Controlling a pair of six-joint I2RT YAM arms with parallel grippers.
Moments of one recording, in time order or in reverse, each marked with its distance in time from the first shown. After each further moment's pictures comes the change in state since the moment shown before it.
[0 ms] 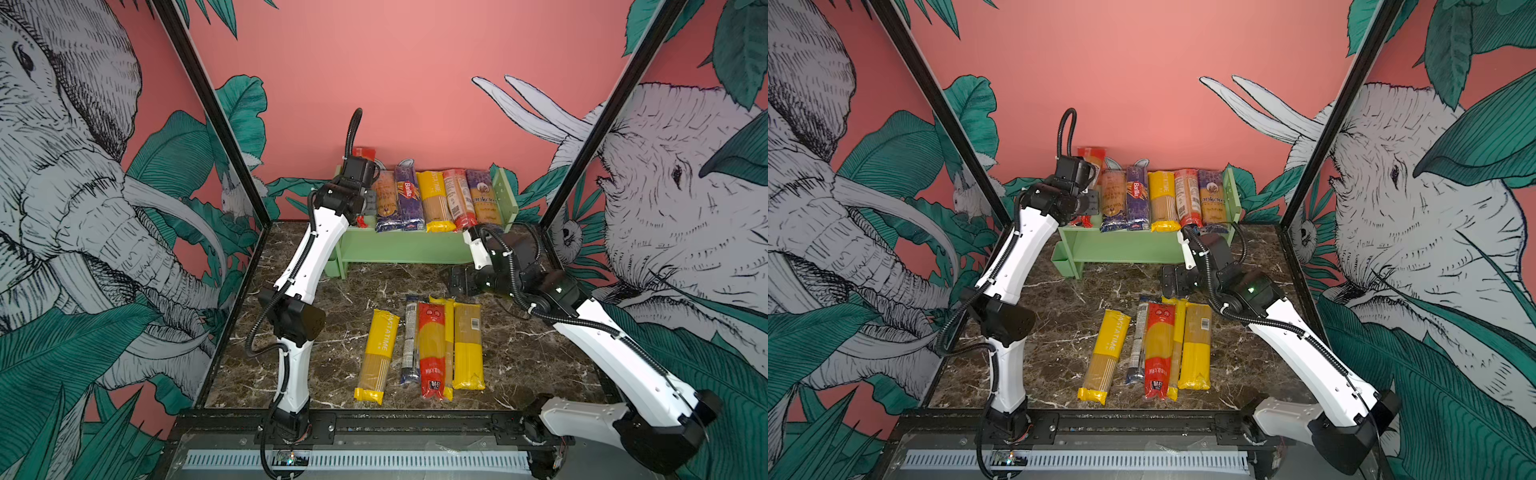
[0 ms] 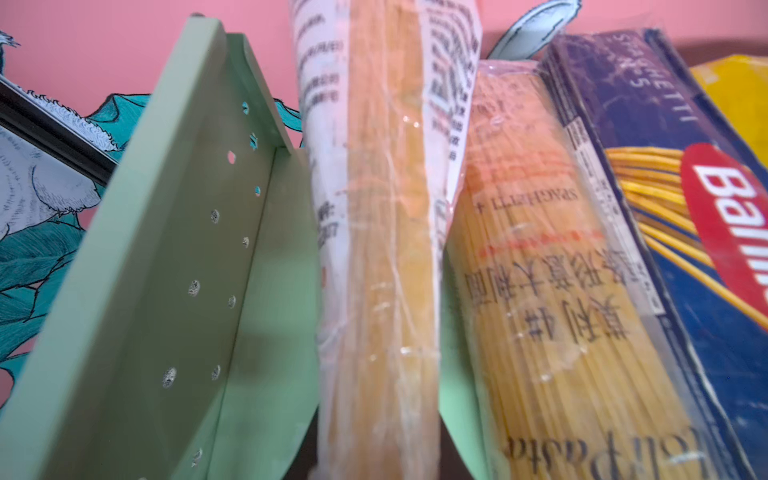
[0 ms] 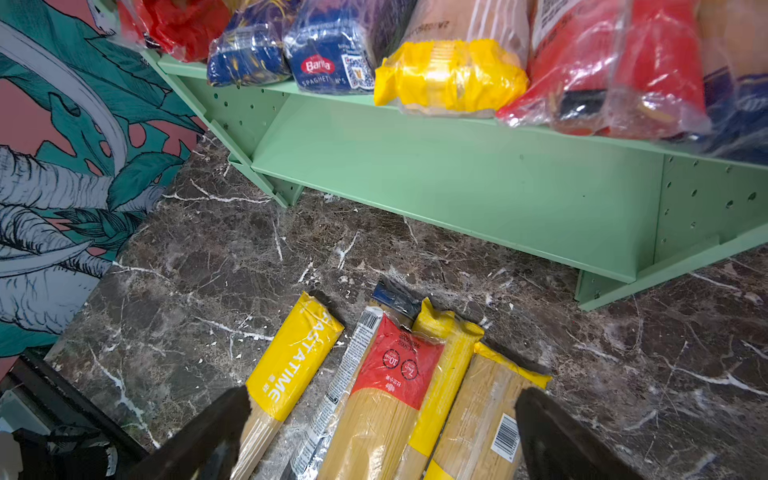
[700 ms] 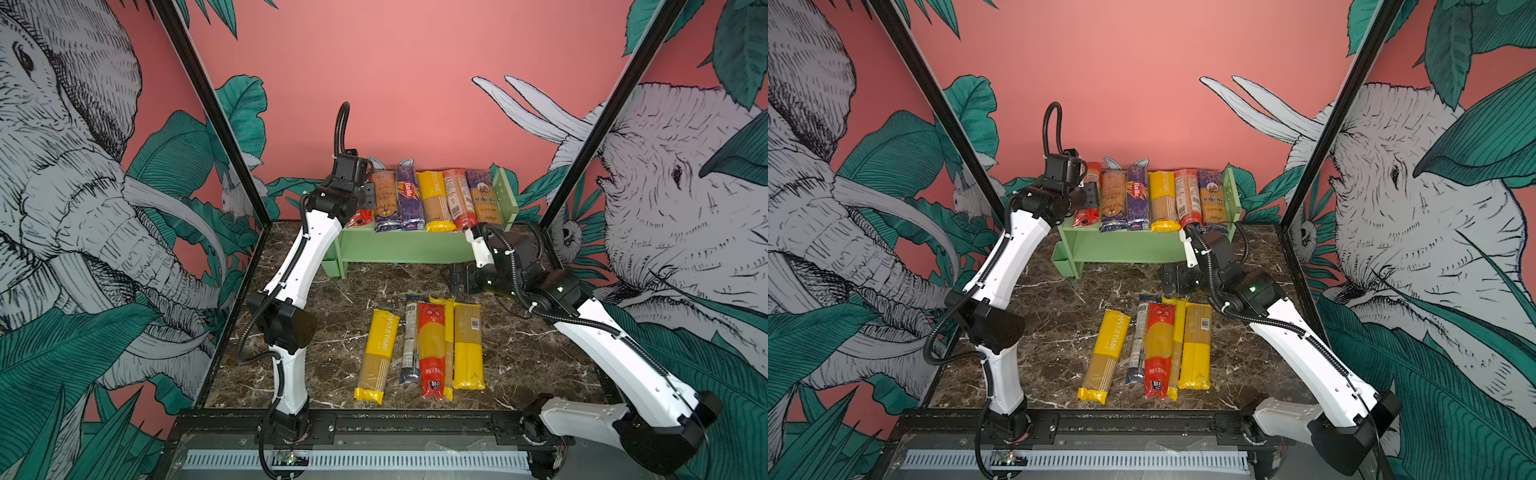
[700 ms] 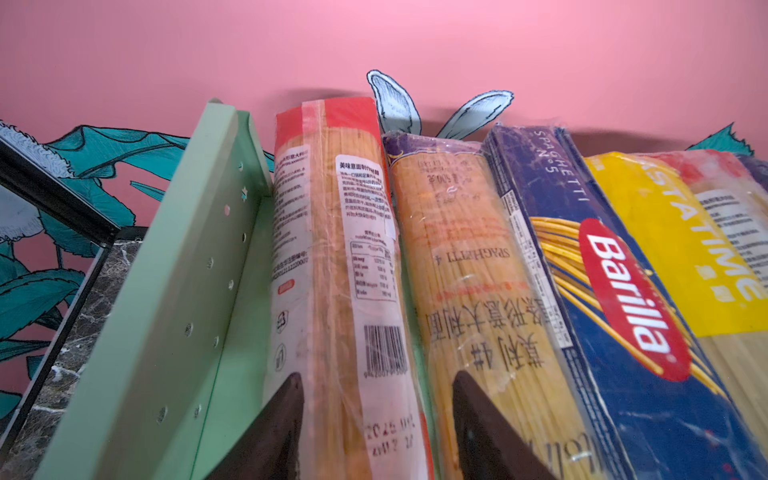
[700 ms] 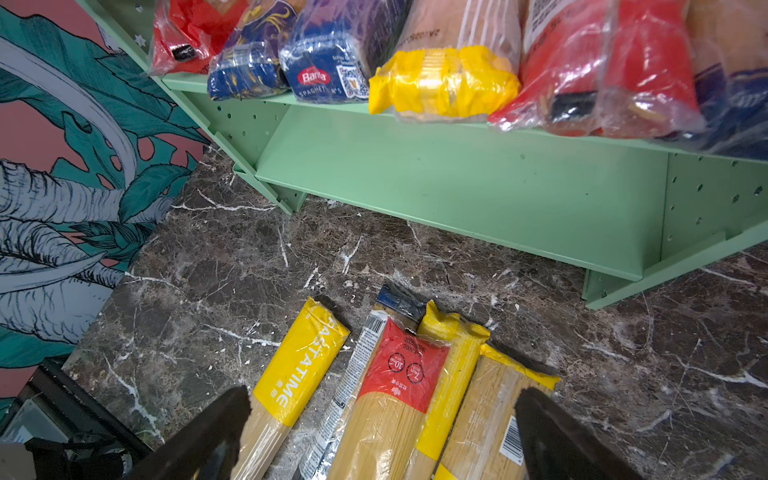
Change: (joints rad) left arm 0.019 -0.116 -0.177 0.194 0.105 -0.026; right arm -0.015 -0.003 0.000 0.008 -0.017 0.029
